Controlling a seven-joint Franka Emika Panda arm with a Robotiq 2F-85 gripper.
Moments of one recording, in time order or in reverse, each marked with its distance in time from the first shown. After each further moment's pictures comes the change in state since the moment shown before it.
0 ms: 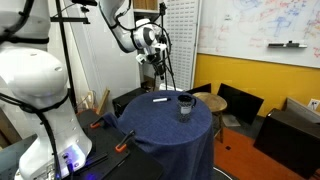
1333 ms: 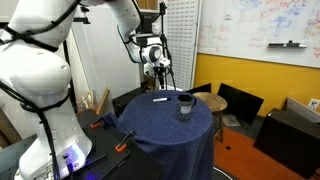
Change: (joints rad) arm 0.107 0.388 -0.069 0.311 0.328 0.070 0.000
